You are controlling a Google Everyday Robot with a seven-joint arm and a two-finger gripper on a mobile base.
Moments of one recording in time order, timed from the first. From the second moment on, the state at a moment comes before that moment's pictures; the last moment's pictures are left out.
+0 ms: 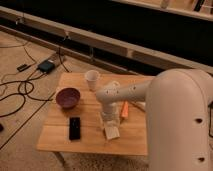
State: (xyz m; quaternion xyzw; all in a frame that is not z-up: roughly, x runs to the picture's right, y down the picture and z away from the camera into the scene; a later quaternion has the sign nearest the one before) arm 0.023 0.223 0.833 -0.33 0.27 0.57 0.70
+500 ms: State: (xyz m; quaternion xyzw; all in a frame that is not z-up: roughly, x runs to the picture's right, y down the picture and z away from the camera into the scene) arm 0.017 0.212 0.823 -0.33 0.28 0.57 0.70
